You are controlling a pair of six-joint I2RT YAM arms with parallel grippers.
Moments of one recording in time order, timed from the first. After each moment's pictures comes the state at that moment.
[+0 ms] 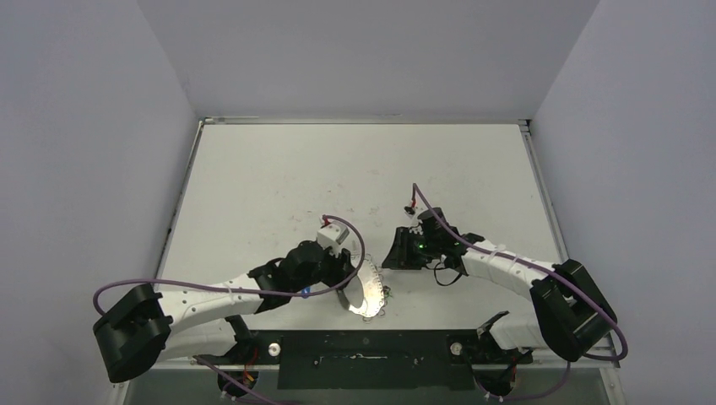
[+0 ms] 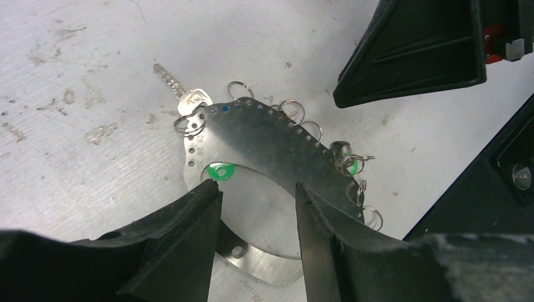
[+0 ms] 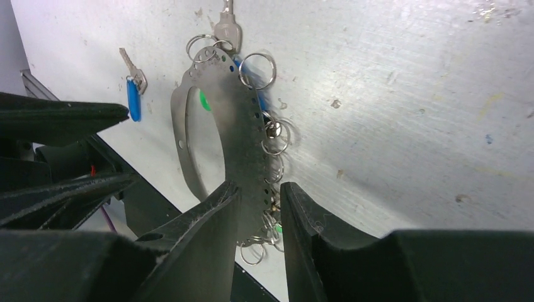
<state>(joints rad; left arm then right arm) -0.96 1.08 0.40 0.17 -0.10 -0.45 0.59 1.33 0.58 -0.12 -0.41 0.66</state>
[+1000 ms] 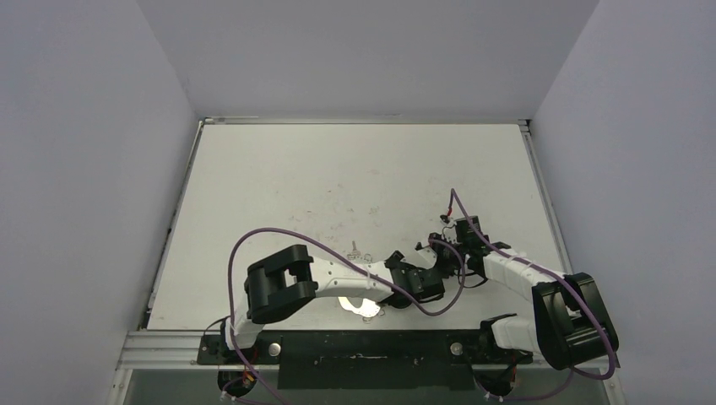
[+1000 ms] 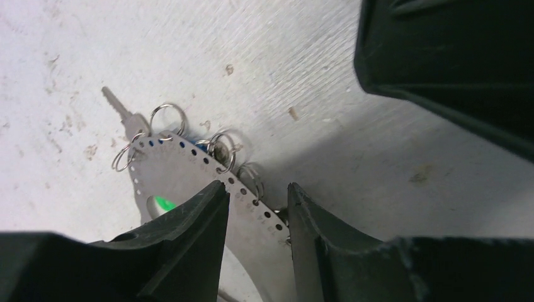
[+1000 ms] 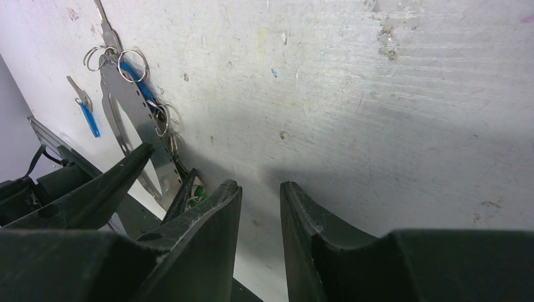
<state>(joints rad) -1.36 2.03 1.40 -0.68 -0.67 -0.50 0.27 1.27 0.43 -0.19 -0.53 0.56</state>
